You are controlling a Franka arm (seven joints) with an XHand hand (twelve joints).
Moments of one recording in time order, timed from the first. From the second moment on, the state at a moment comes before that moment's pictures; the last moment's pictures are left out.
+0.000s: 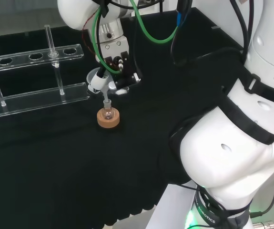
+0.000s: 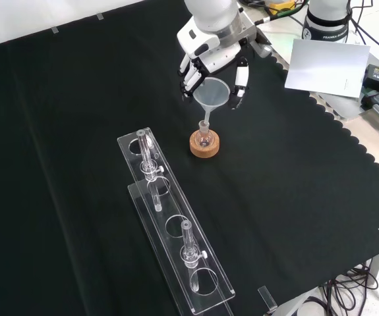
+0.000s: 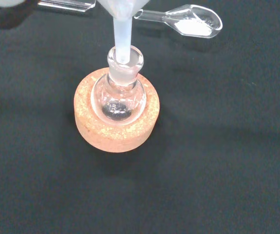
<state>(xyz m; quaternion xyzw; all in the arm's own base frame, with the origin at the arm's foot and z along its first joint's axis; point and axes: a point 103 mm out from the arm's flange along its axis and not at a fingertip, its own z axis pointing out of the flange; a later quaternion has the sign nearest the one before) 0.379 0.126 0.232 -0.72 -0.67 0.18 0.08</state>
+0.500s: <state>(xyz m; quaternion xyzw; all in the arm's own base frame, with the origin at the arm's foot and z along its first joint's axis) 0.383 0.127 0.219 -0.72 -0.67 0.19 0.08</state>
